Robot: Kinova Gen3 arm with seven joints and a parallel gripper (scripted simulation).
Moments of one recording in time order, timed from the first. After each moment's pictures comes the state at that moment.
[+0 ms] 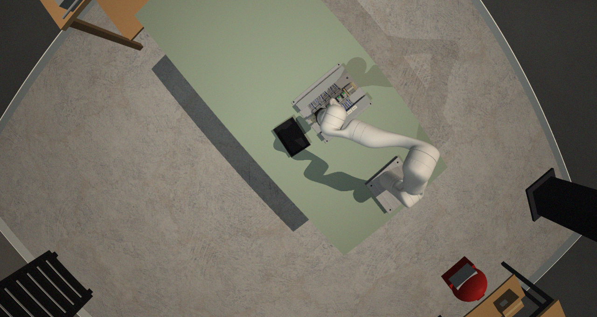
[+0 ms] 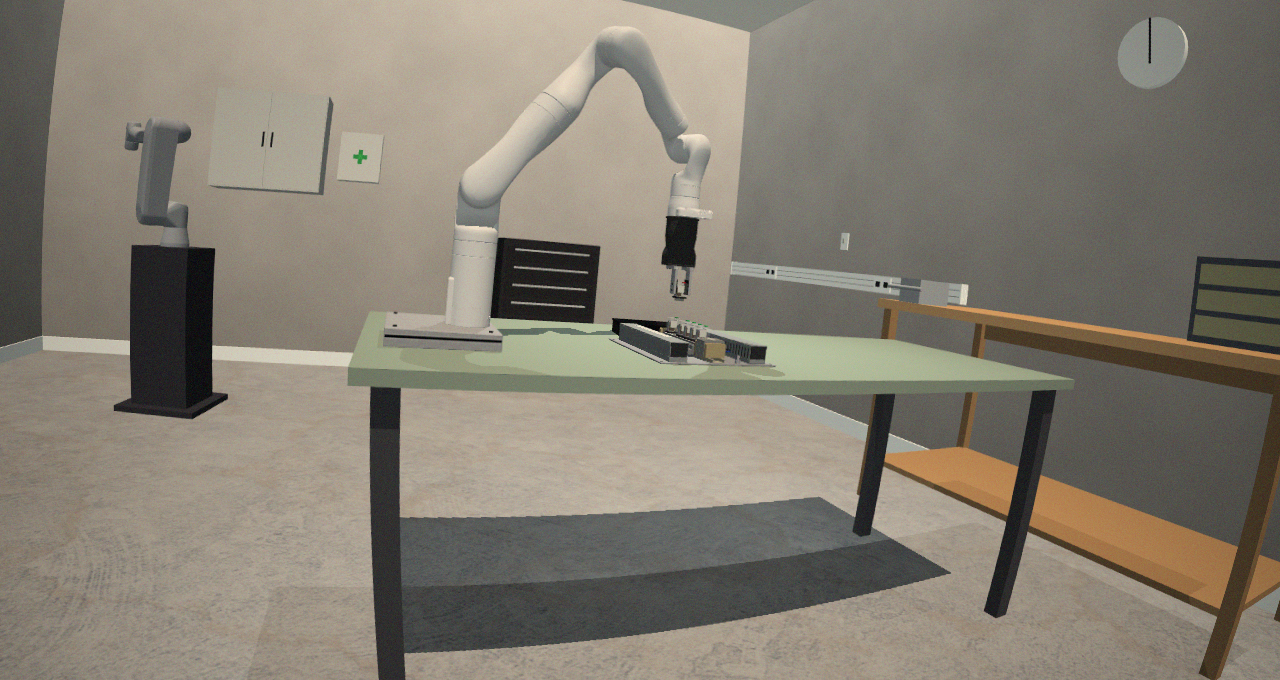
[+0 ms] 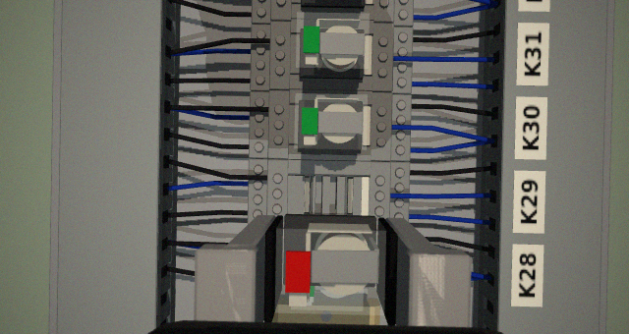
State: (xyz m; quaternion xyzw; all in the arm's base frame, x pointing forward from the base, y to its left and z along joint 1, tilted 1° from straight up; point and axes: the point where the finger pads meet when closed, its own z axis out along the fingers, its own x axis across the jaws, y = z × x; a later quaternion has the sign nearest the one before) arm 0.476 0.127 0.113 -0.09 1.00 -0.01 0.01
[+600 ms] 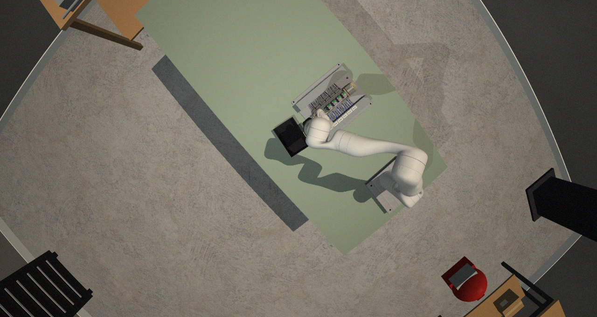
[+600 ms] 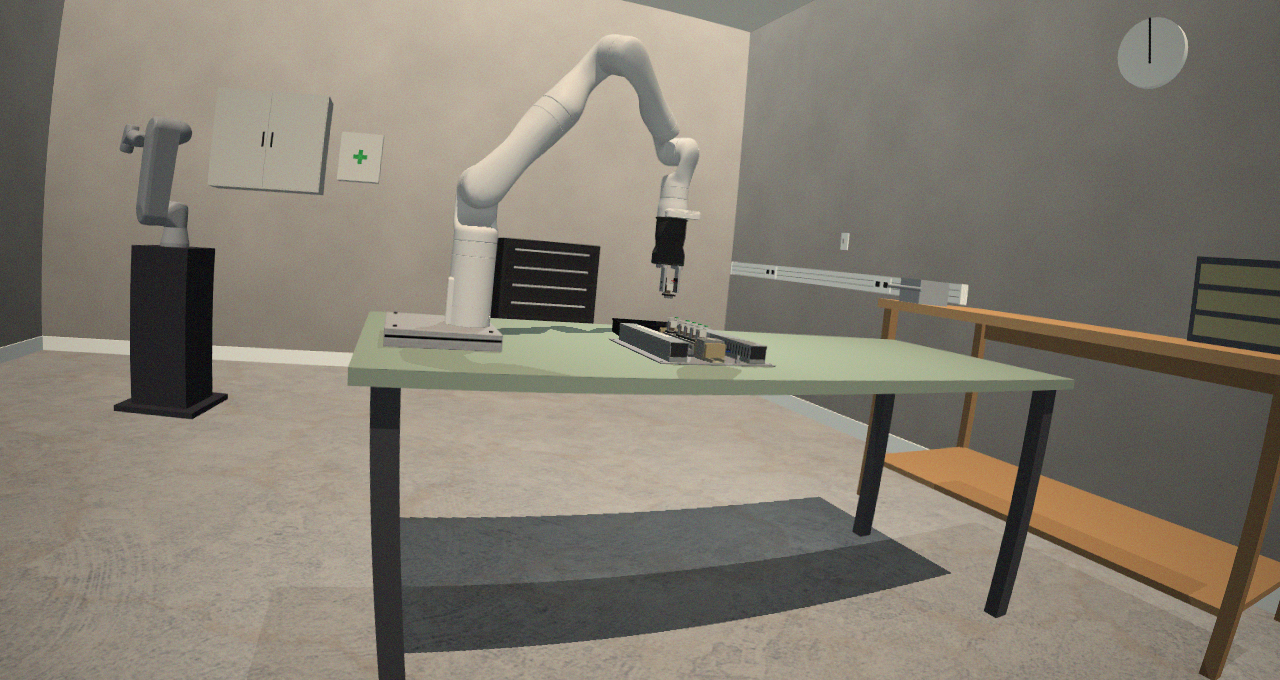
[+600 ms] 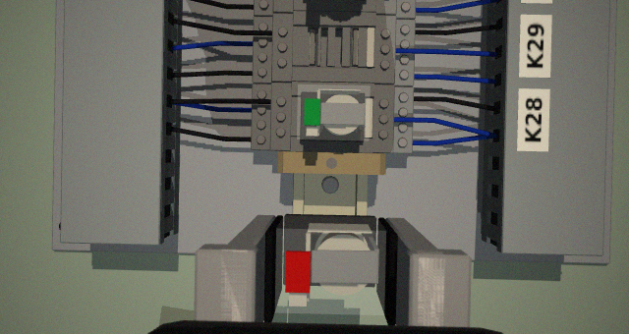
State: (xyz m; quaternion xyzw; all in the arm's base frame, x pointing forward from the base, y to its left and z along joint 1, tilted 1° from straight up) arm 0.466 0.191 0.112 -0.09 1.00 -0.01 0.01
